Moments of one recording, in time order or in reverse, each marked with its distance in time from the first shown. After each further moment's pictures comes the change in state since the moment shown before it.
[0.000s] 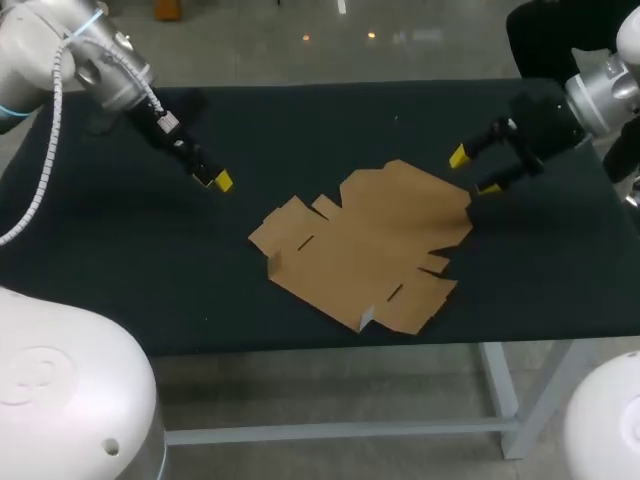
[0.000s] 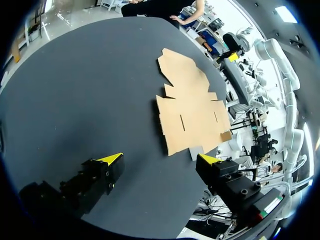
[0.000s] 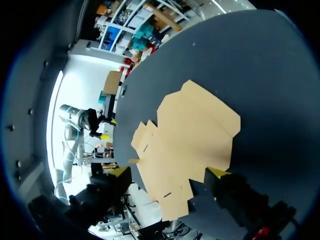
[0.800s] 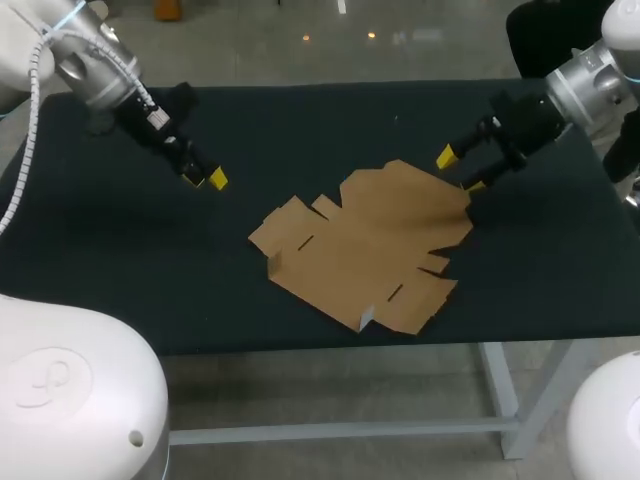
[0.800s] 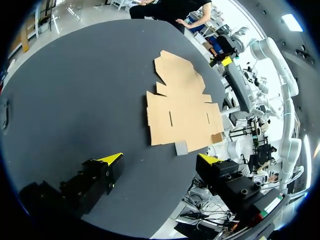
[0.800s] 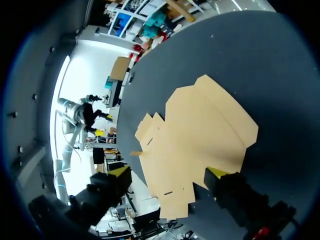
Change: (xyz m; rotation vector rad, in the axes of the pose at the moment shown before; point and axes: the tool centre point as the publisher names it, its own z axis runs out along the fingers) left arm 0.044 0.018 -0.026 0.021 -0.031 -0.087; right arm 0.008 0.010 0.019 0.120 0.045 -0.098
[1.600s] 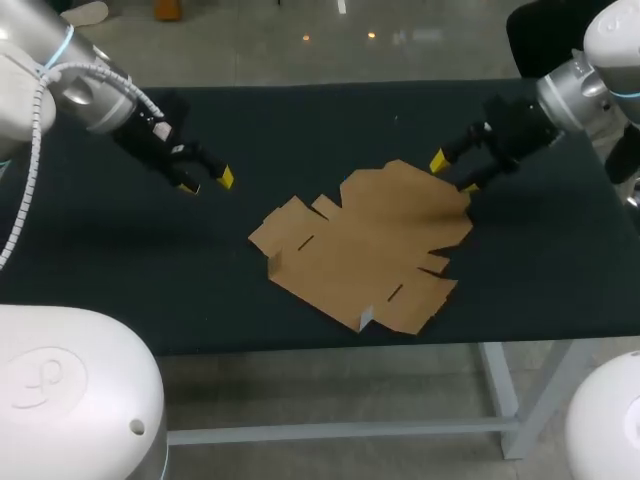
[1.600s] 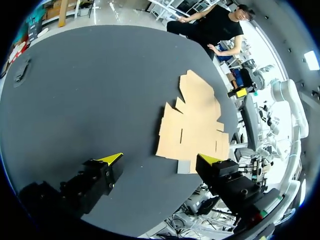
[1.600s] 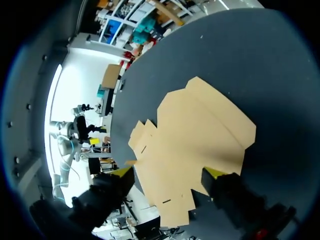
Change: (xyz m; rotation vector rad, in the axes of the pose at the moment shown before) left arm -0.003 -0.001 0.010 0.178 -0.094 -0.278; right arm -0.005 0.005 0.014 -0.056 -0.052 0.065
